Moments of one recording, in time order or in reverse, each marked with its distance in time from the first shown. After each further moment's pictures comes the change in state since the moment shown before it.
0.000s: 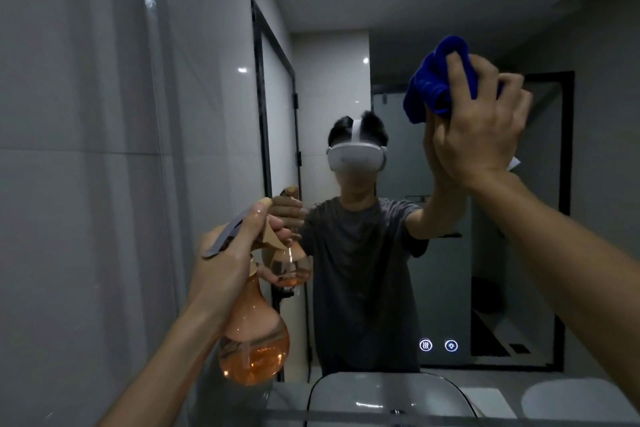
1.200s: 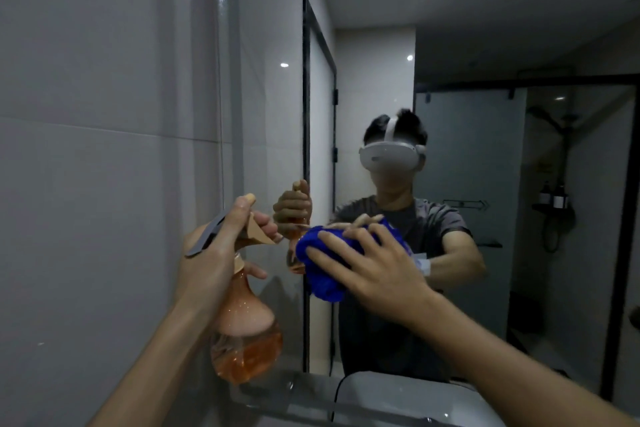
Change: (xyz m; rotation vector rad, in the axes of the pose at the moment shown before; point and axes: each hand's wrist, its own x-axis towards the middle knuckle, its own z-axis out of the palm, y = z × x) left_hand -0.006 0.007 -0.064 0.017 0.156 0.014; right_hand -0.167 -0.130 0.002 0.228 -0.270 -0.945
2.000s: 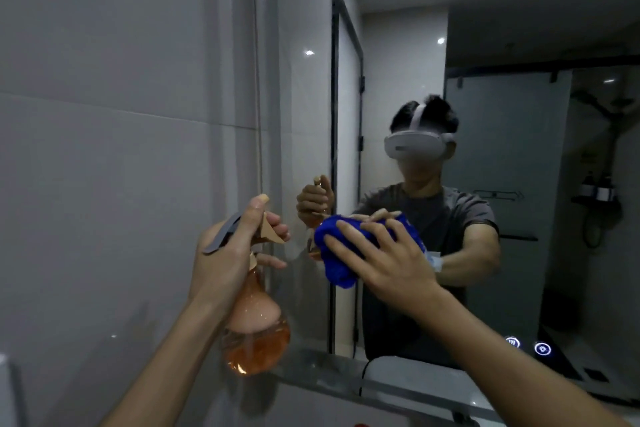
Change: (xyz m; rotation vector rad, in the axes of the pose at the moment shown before) left_hand -0.015 -0.003 -0.036 0.036 0.064 -0.045; right_hand 0.012 -0.035 0.017 -0.007 0.139 0.070
